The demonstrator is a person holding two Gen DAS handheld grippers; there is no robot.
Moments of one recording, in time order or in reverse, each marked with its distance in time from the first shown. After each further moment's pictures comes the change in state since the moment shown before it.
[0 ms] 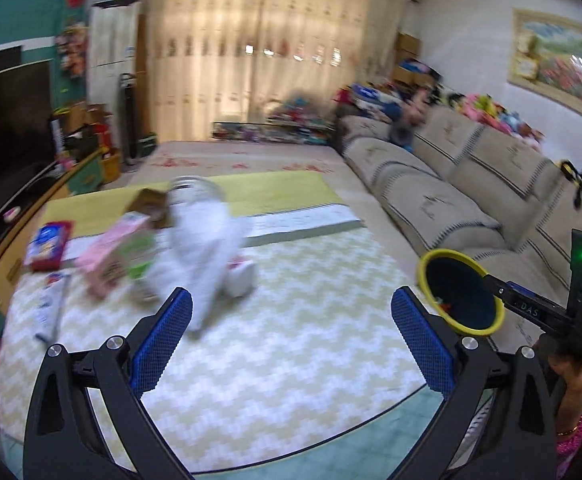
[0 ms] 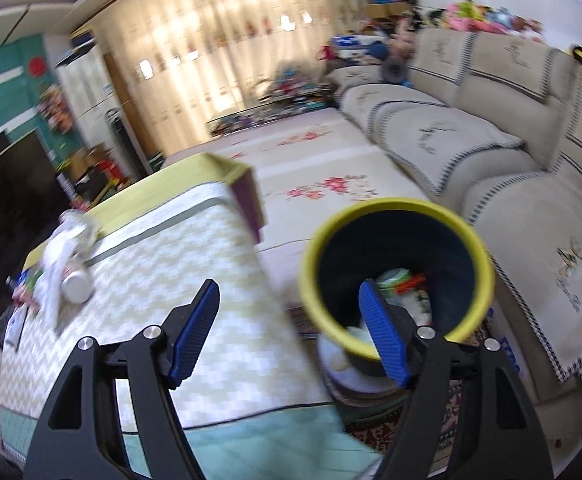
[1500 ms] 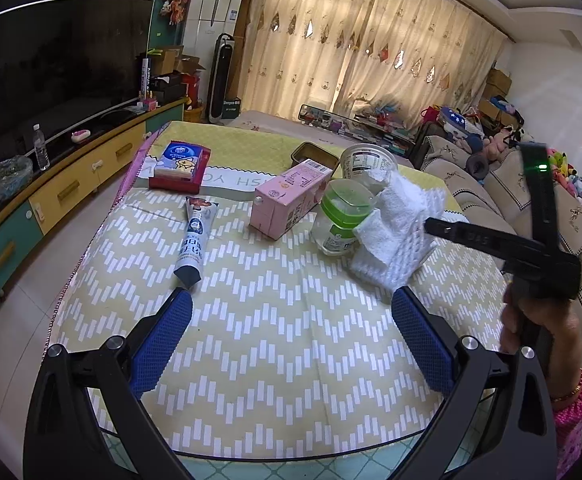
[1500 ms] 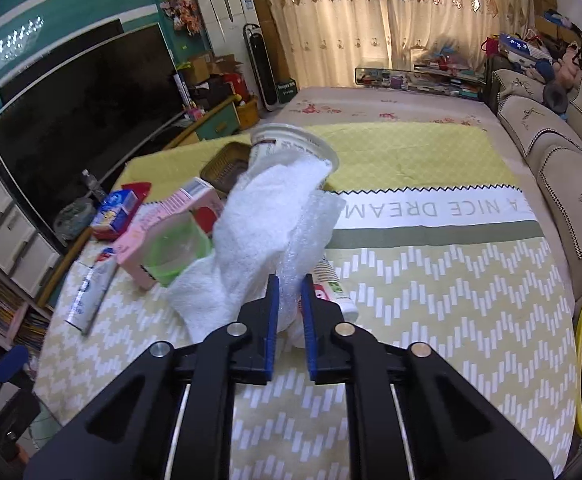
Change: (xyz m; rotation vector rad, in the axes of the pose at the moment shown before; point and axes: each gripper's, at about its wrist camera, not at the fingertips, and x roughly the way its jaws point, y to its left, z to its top) left arm -0.004 0.167 -0.059 -0.259 0.039 0.168; right arm 0.108 0.289 0.006 -0.333 0.190 0.328
